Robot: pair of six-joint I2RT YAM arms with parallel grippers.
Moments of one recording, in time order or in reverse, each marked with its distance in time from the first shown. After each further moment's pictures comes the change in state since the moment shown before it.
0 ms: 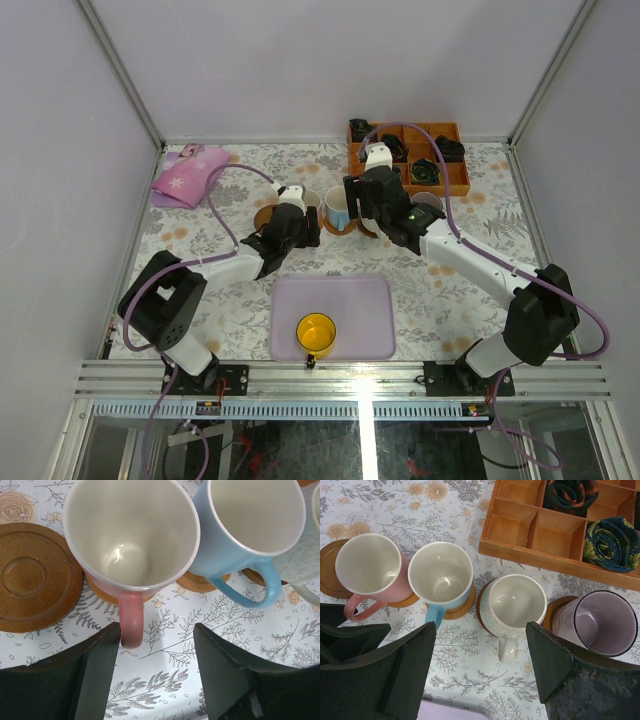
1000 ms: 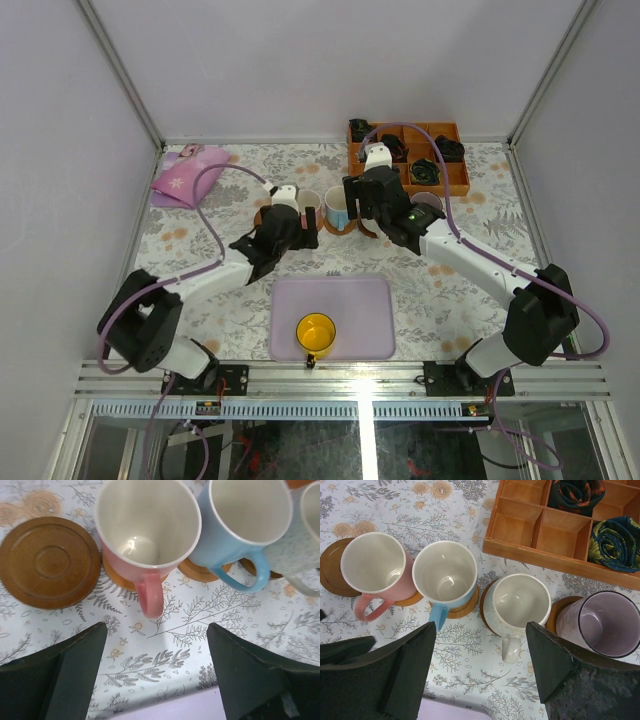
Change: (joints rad) left arm -0.025 -0.096 -0.003 -0.123 -0.046 -0.009; right arm -0.001 0.000 0.000 0.000 -0.018 0.006
